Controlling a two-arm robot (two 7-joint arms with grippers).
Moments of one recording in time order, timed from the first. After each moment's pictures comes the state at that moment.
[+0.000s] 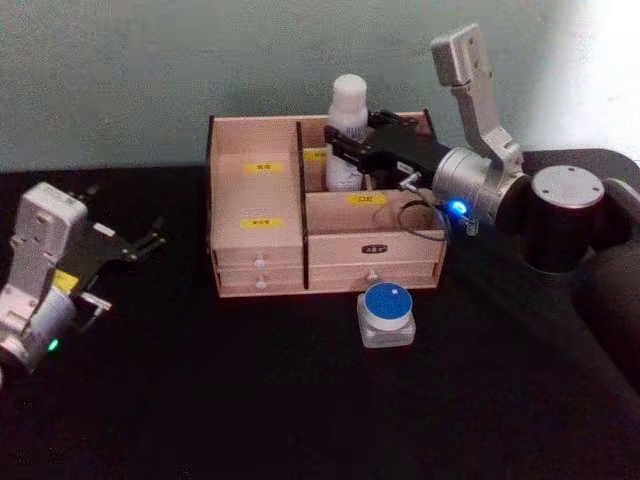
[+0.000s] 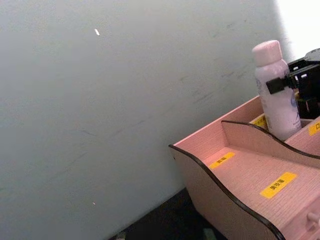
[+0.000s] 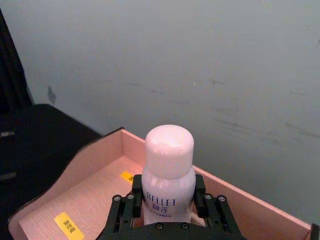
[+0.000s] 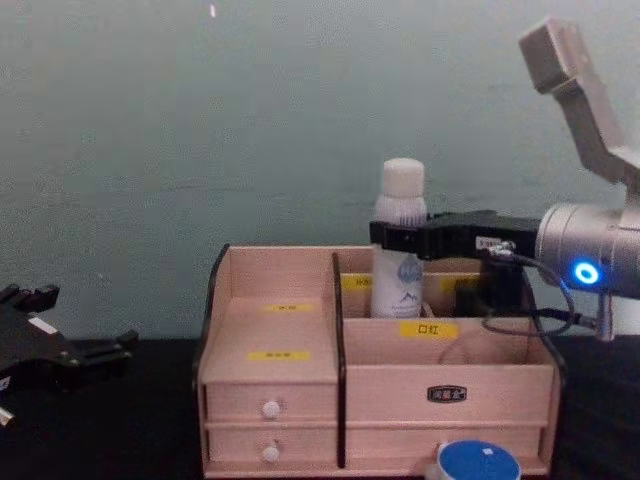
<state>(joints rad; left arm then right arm) -0.20 0.60 0.45 -1.41 -0.25 -0.12 0.03 0.64 0.22 -0.45 -1.03 0.35 0.08 0.46</state>
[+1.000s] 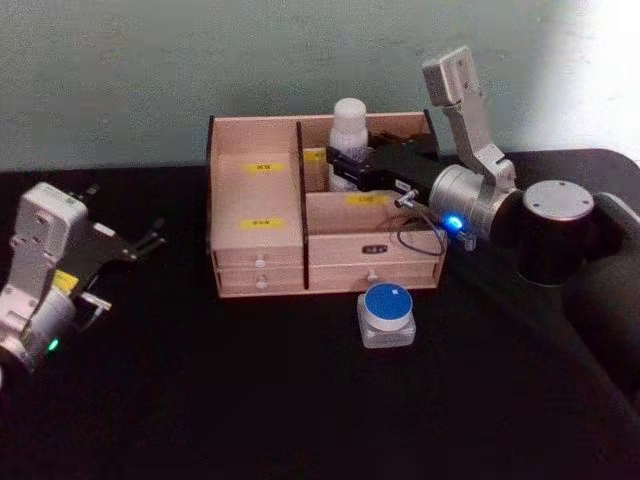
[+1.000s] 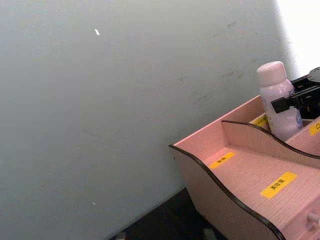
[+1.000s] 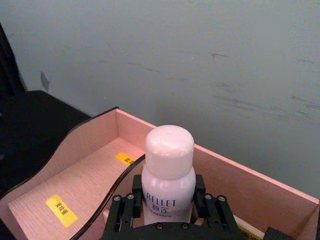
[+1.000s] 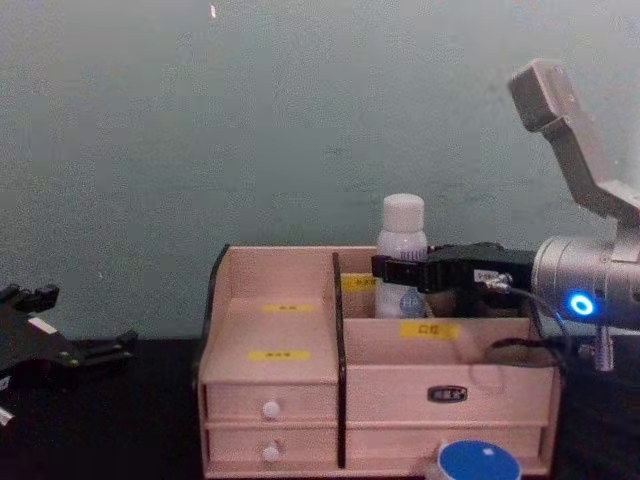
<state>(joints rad) -0.20 0.60 0.45 -1.41 -0.25 -0.12 0.03 0.64 0.19 -0.44 -0.97 0.31 0.08 0.46</state>
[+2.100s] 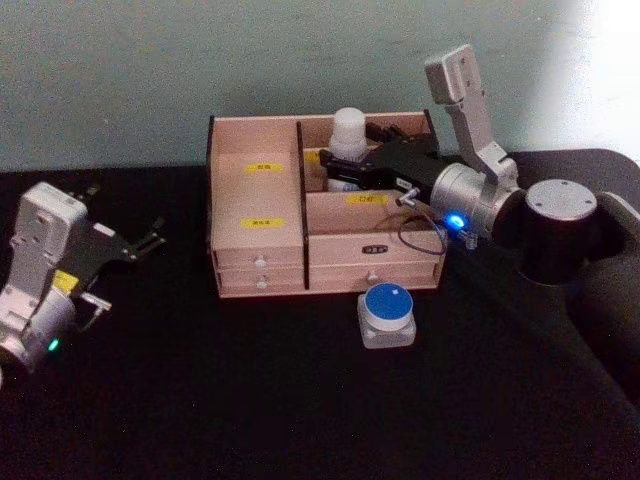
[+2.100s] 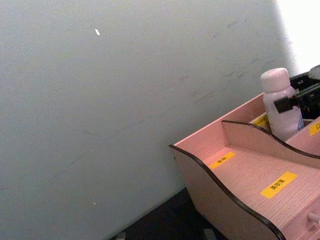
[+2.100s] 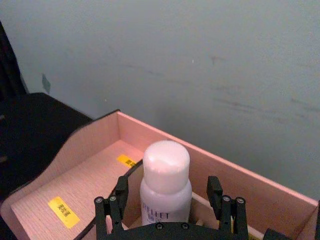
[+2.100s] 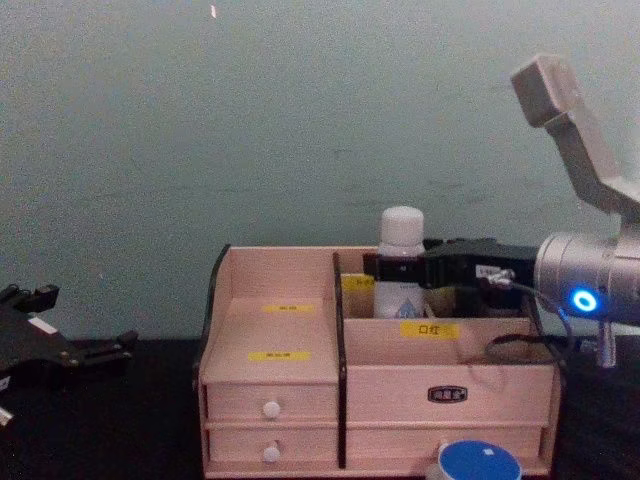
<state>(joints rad) -0.20 0.60 0.45 -1.41 -0.25 -0.12 0.03 0.64 0.20 -0.44 -0.98 0.32 0.09 0.46</state>
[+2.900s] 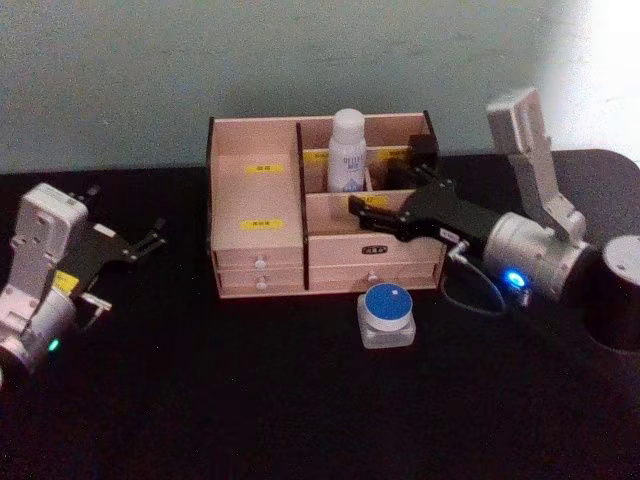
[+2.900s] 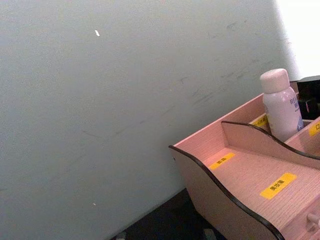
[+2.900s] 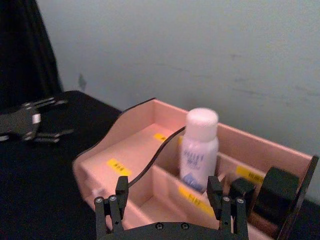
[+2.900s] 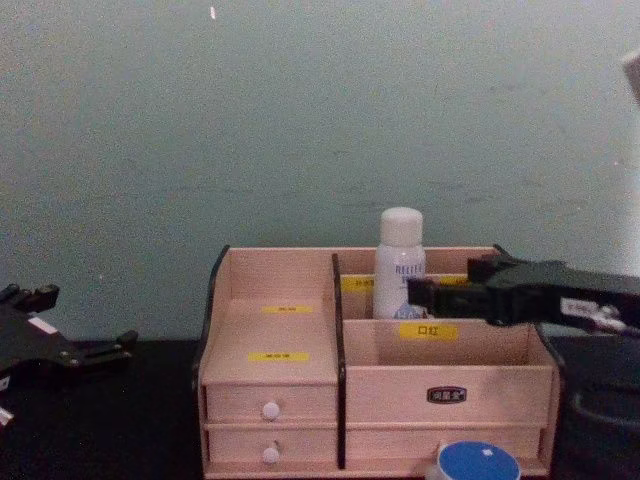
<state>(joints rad) -0.20 0.60 0.45 -1.41 -0.25 -0.12 0.03 0.36 0.39 -0.39 -1.40 0.42 0.16 0.49</state>
